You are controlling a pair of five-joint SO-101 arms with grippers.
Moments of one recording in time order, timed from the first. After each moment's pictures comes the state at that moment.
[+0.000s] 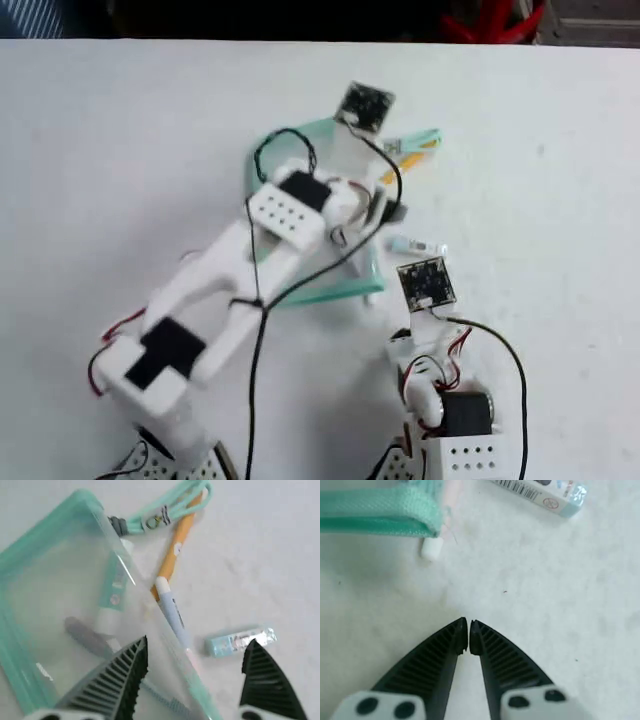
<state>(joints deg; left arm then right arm) 28.6 13.1 1.1 50.9 12.6 -7.1 -102.8 96.4 72.4 12.6</state>
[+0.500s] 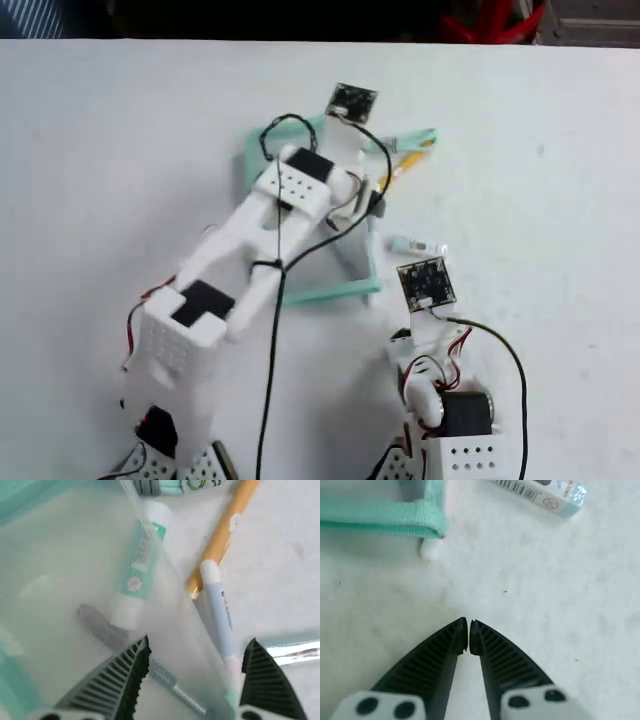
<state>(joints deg) 24.0 32.3 -15.1 61.1 13.2 -7.1 -102.8 96.4 72.4 12.6</state>
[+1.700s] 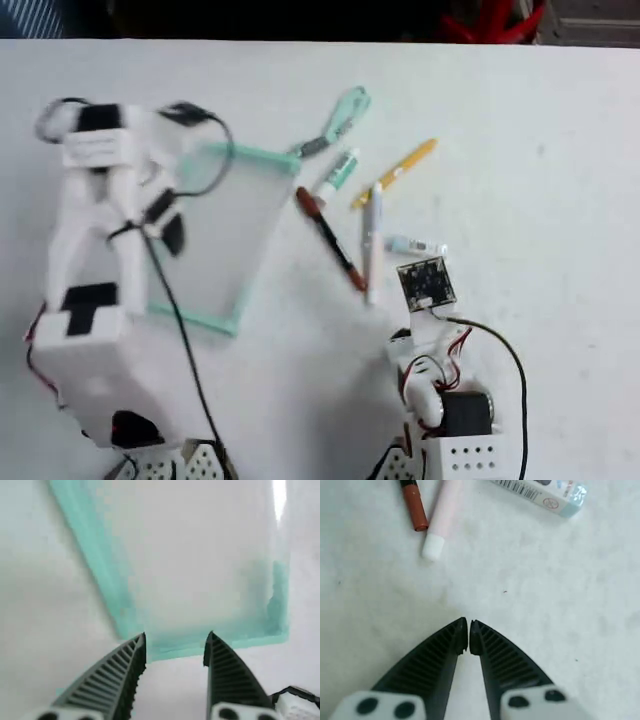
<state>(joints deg) -13.0 21.2 -15.6 101.3 -37.0 -7.1 -102.8 96.4 72.4 12.6</state>
